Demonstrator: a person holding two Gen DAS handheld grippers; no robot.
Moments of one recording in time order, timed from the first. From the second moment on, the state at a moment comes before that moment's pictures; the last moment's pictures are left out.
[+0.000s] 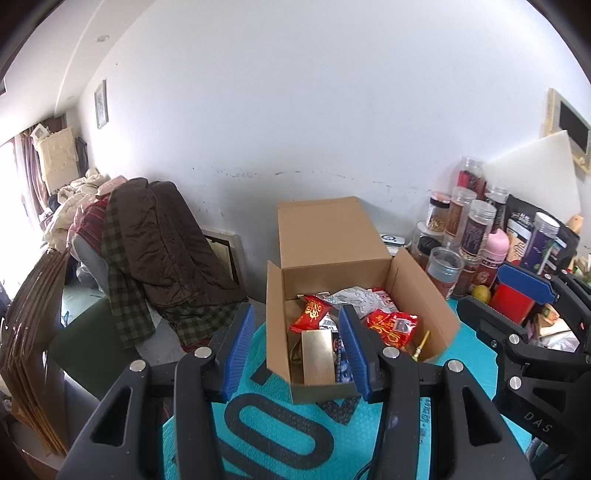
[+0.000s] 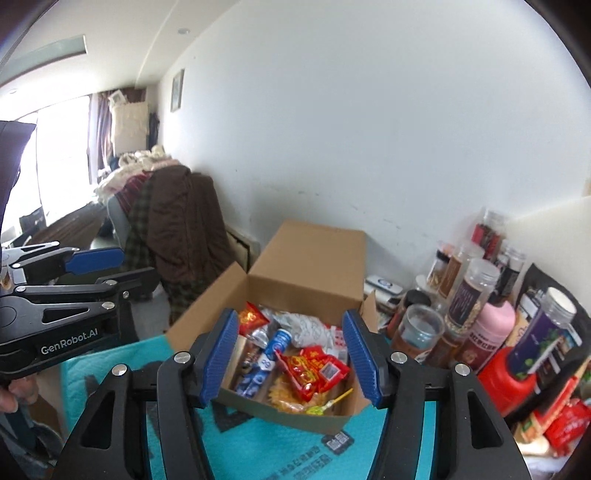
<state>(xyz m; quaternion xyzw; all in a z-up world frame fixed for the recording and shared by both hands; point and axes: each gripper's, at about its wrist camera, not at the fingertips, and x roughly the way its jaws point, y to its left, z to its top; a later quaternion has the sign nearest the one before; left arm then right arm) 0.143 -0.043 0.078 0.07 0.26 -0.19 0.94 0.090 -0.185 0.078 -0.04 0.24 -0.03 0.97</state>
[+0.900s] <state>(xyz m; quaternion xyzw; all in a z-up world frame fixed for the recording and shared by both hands) 0.025 0.000 0.028 0.06 0.30 -0.22 0.93 -0.035 -0.150 0.040 0.01 0.25 -0.07 0.96</state>
